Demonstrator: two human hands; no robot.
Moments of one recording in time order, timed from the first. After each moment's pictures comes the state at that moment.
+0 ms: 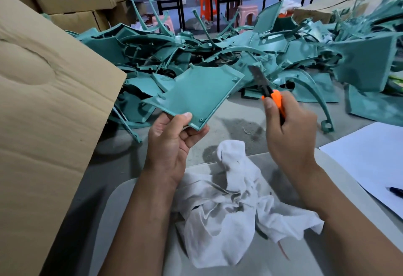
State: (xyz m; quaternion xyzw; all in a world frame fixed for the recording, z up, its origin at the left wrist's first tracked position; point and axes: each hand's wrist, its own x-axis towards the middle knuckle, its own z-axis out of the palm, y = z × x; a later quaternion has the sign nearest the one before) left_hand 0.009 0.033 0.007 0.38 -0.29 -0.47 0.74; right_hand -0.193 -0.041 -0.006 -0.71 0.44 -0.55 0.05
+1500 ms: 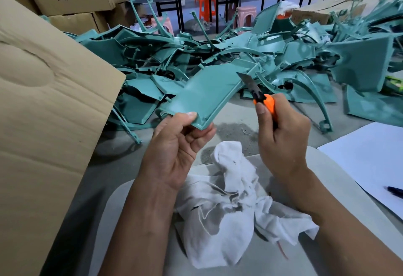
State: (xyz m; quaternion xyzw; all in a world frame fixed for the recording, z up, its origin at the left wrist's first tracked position) left_hand -0.003 0.049 0.029 0.34 -0.25 -0.56 0.71; right_hand -0.182 -0.030 -0.005 -0.71 0.36 -0.61 0.03
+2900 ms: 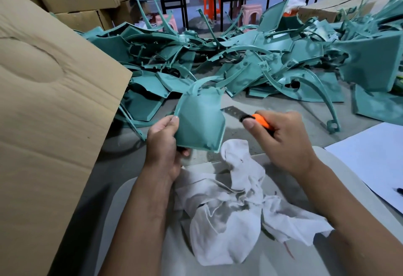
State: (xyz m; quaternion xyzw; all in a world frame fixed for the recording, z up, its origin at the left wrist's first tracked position) left_hand 0.023 0.033 0.002 0.54 -0.23 -0.41 0.70; right_hand -0.193 -0.039 -0.006 -0.82 0.29 -0.46 0.18
